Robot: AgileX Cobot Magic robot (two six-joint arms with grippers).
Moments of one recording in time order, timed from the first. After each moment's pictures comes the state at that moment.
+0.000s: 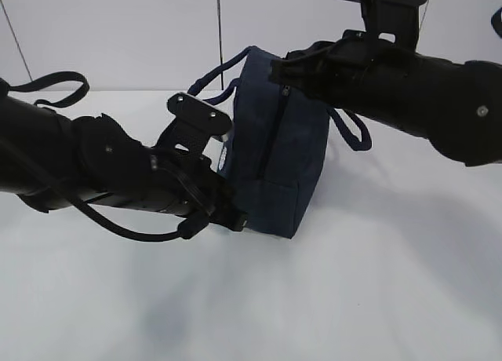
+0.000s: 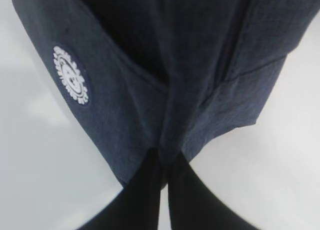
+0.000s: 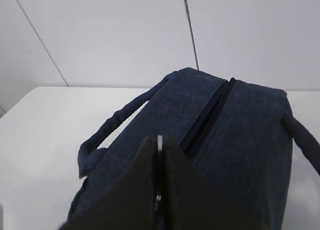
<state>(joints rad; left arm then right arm) -0.71 1.85 -0.96 -0.75 -0.04 0.70 0.52 1.60 -0.93 0.40 -0.35 -0.09</state>
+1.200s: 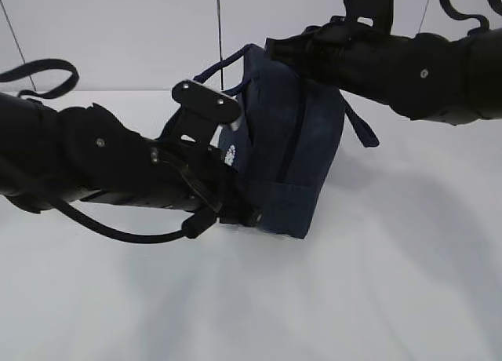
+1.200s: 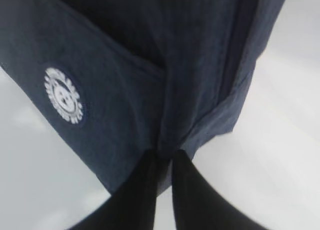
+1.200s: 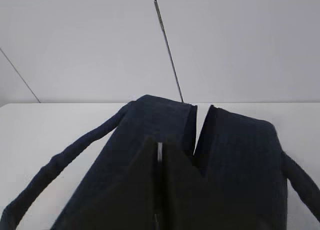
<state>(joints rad) -0.77 1.78 -0.95 -0.79 -0.04 0.70 0.44 1.78 -1.13 0.40 -0.31 -0.09</state>
